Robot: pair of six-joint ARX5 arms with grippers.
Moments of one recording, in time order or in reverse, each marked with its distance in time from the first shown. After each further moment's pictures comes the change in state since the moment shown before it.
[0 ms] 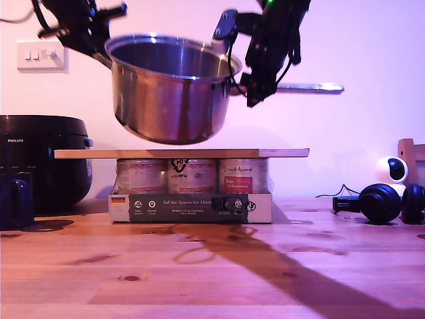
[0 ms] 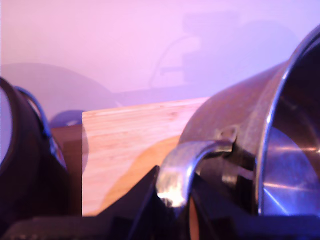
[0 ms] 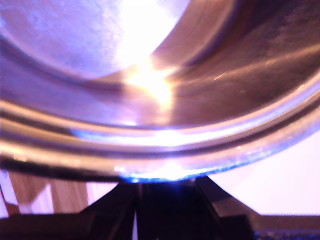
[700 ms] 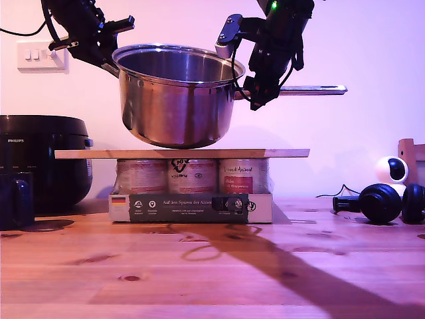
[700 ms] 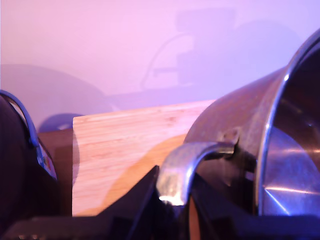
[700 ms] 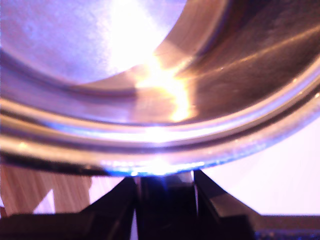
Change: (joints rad) left arm 0.000 0.071 0.060 0.006 0.005 -0.002; right arm -0.033 0.006 0.000 0.012 -0.011 0.023
